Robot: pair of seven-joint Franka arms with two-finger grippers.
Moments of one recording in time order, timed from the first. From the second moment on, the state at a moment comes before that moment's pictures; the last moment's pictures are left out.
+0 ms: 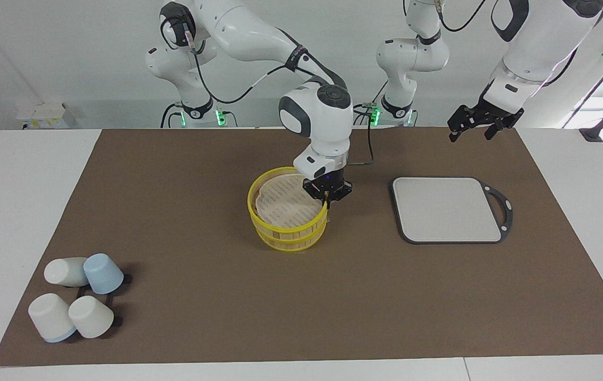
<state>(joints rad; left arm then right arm) -0.15 -0.08 0.07 -1.70 -0.03 1.54 -0.09 0.64 0.52 0.07 -1.45 -0.12 2.08 0.91</state>
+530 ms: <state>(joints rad) -0.19 -0.07 0.13 -1.70 -0.03 1.54 -0.08 0.64 0.50 0.07 -1.49 -0.10 2.10 0.91</state>
